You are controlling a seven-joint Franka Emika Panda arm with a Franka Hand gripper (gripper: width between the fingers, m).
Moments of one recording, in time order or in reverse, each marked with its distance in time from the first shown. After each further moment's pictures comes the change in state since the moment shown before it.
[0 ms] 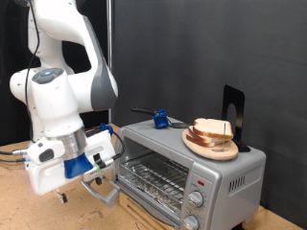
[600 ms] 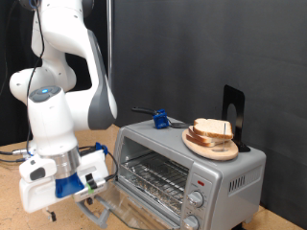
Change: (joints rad) arm -0.025 0.141 0.000 0.030 0.027 0.066 -0.019
